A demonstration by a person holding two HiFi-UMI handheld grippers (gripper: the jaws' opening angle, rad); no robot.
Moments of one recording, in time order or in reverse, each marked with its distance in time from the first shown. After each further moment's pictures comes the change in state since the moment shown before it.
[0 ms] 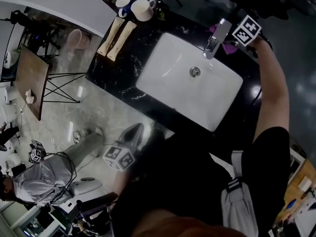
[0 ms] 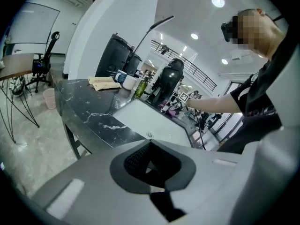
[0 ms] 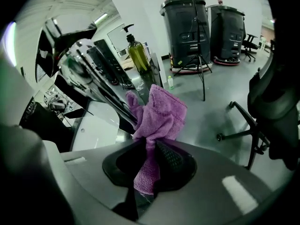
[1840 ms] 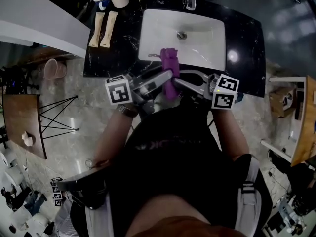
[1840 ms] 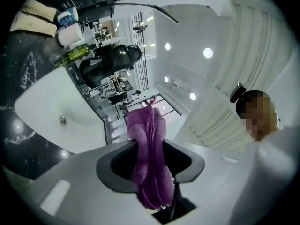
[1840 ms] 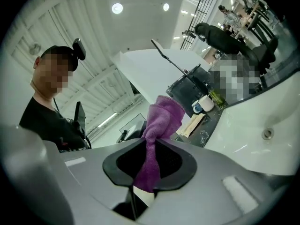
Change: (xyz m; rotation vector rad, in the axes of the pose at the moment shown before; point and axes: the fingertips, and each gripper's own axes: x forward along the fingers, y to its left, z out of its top) left arm -0.026 -0.091 0.089 -0.179 0.291 -1.100; right arm -0.014 0.516 0.087 0.419 -1.200 0.196
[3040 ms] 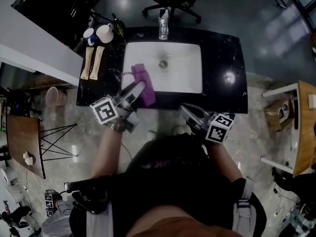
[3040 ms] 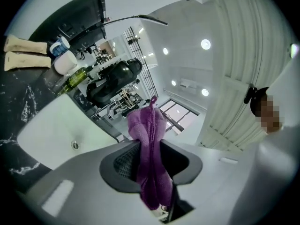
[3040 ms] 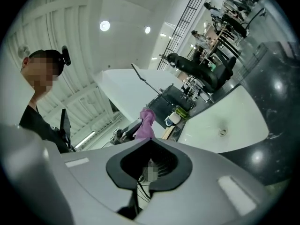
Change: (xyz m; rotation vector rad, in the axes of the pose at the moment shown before) left arm 0.031 0.011 0.035 0.105 -0.155 0.195; right arm -0.137 -0.022 -0.008 0.137 -0.249 -0.255
